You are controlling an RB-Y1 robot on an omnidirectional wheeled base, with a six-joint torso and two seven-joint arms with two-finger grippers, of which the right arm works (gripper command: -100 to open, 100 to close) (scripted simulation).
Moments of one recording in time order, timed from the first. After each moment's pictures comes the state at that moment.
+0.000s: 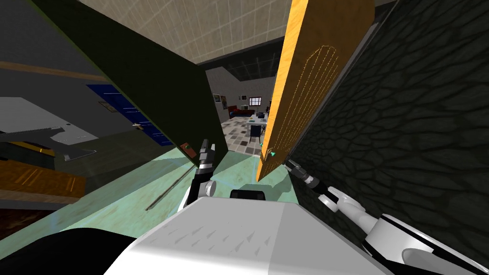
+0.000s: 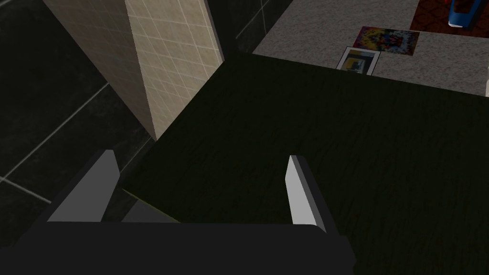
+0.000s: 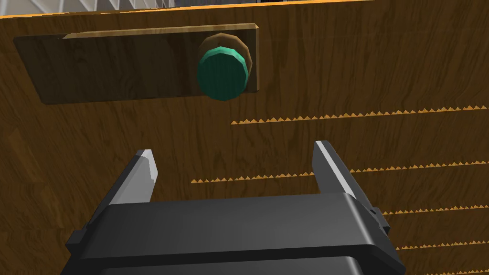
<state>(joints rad) -0.11 -0.85 0.58 -0.60 -0.13 -1.33 -0.73</state>
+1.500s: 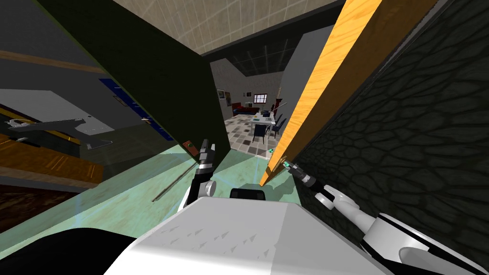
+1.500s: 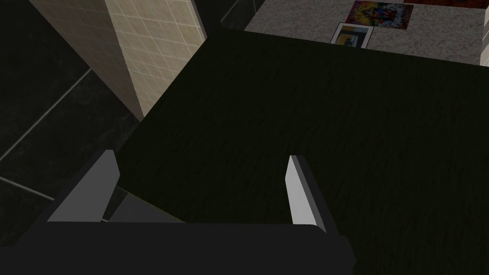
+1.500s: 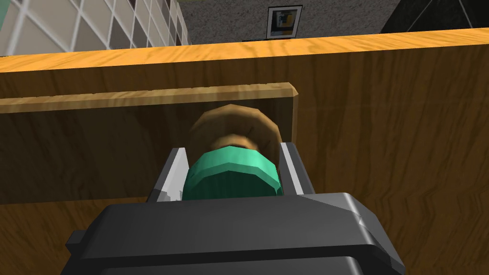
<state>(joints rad) -0.12 -0.84 0.59 -0.63 -0.12 -1.30 -0.73</state>
